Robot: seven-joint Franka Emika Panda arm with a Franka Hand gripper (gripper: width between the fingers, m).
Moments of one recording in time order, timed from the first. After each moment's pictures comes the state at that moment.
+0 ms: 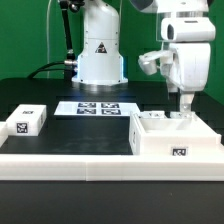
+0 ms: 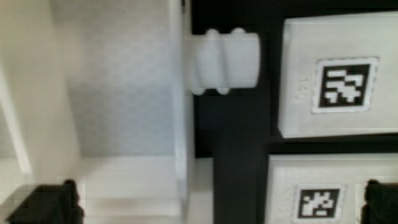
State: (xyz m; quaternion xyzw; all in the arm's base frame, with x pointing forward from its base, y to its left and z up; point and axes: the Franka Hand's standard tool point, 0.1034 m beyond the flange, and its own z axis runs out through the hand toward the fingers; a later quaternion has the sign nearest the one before) arm 0.492 0.124 0.066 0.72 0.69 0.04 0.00
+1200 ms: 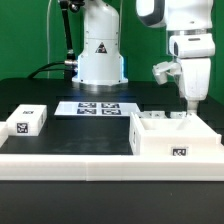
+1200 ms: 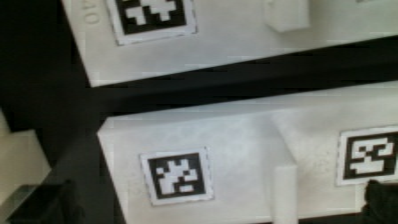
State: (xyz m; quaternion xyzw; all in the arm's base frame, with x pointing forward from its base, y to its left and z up) arm 0.430 0.164 0.032 0.75 0.66 0.04 -0.03
